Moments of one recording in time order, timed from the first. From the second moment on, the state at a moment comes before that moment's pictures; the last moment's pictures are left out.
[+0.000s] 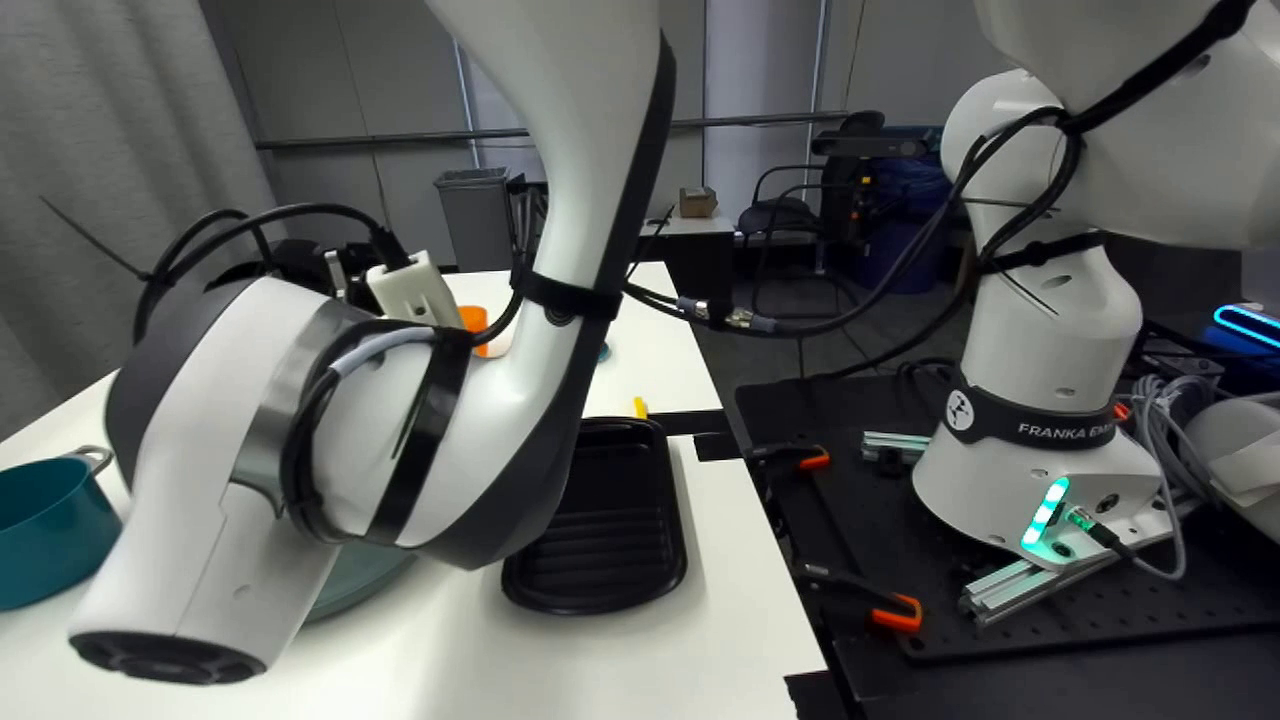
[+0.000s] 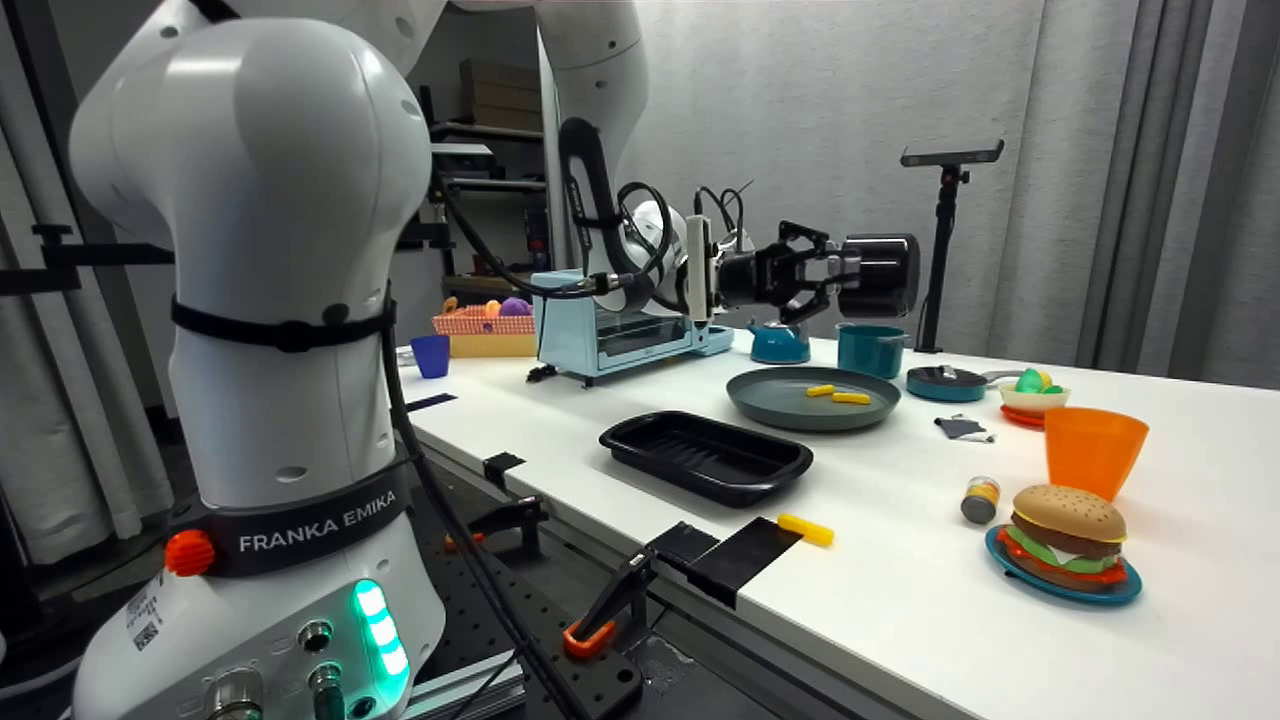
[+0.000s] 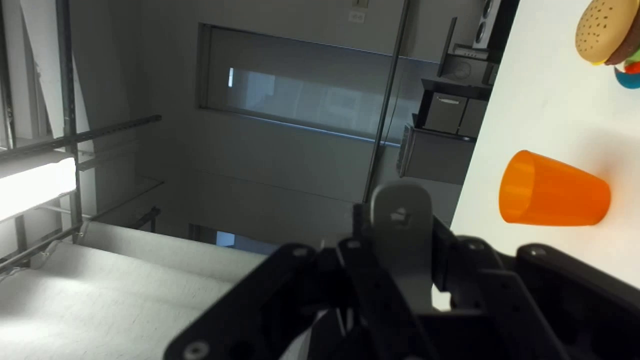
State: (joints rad) arm 0.25 0.62 0.08 -1.91 -1.45 1.25 0.83
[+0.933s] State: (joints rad) arm 0.15 0.50 0.02 -2.00 -1.67 1.19 0.83
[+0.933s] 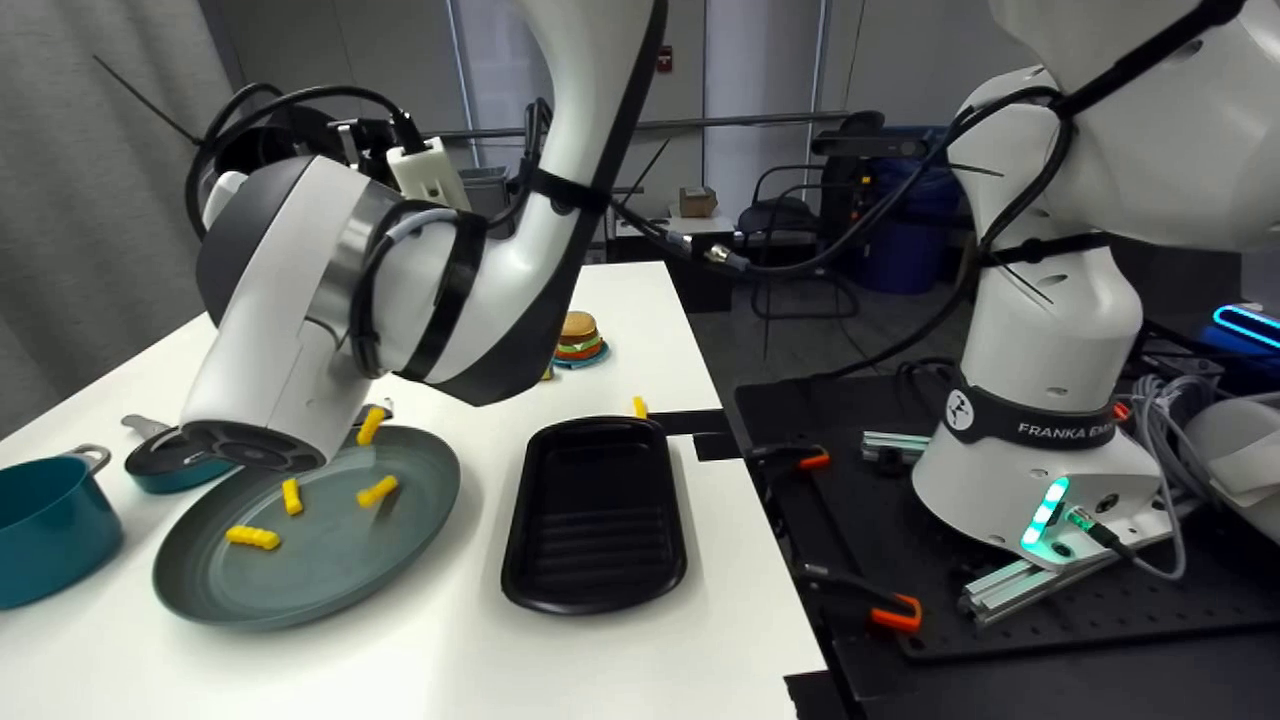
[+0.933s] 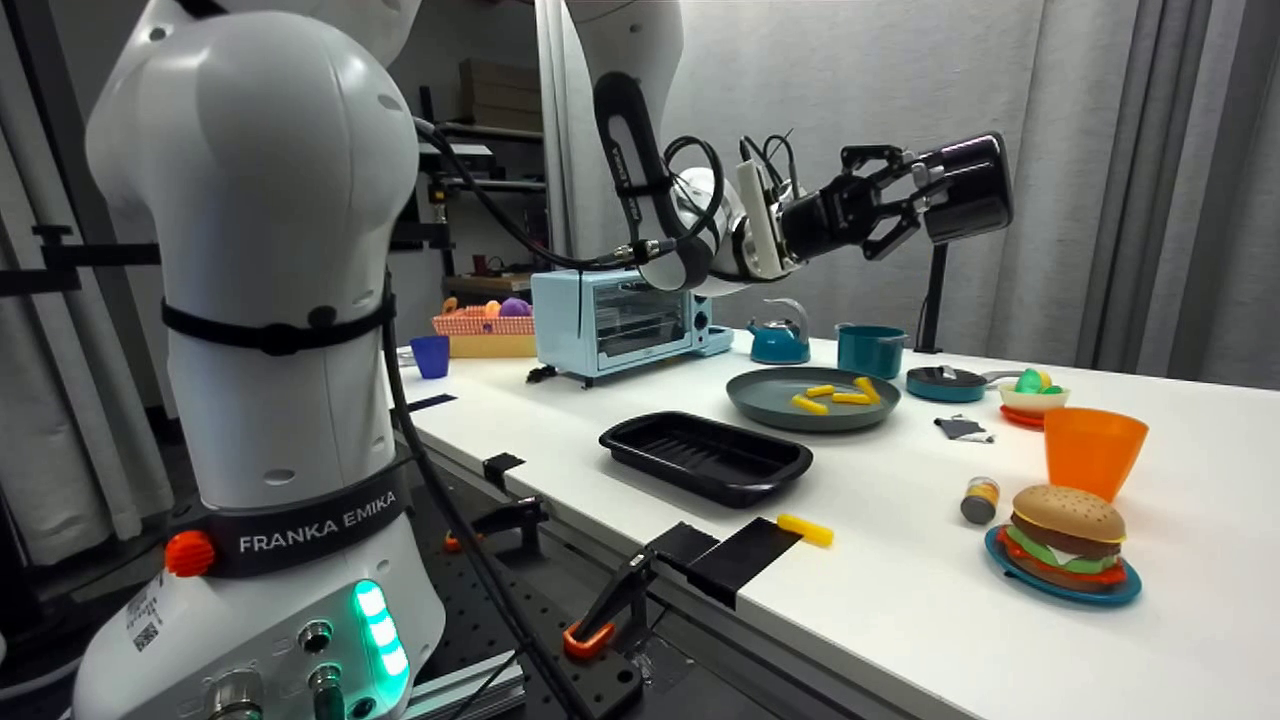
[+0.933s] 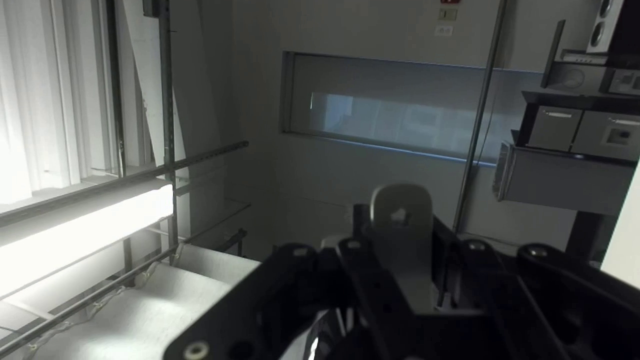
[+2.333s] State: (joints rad) arm 0.13 0.38 0.12 -2.01 -1.48 1.26 0.89
